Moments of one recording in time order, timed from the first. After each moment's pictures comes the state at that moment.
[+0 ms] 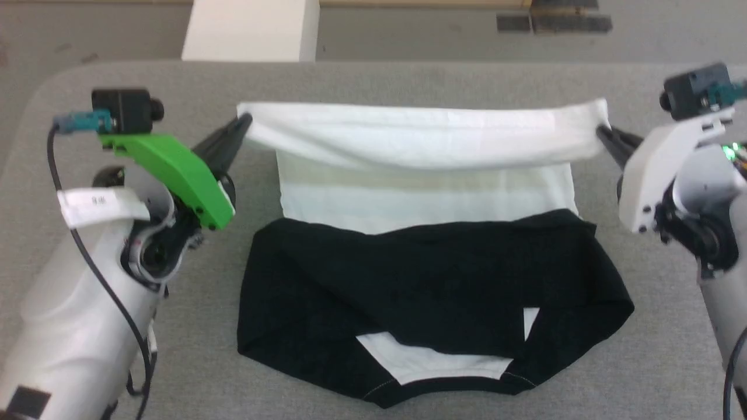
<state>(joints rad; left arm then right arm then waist) -0.70 0.48 -0.52 0.36 -1.03 -0.12 0.18 -0.61 -0.36 0.16 0.24 0.44 0.13 0.59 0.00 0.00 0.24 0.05</state>
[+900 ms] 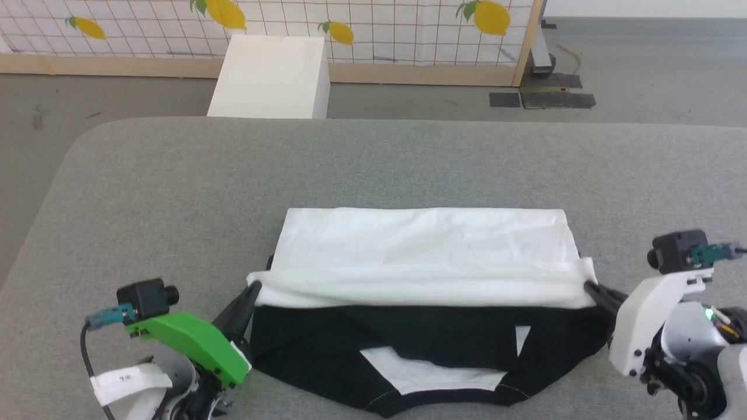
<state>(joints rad) -0.19 0.45 -0.48 0.20 -1.17 -0.03 0.02 -0.13 -0.25 0.00 0.03 0.46 0.13 0.67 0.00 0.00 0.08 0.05</state>
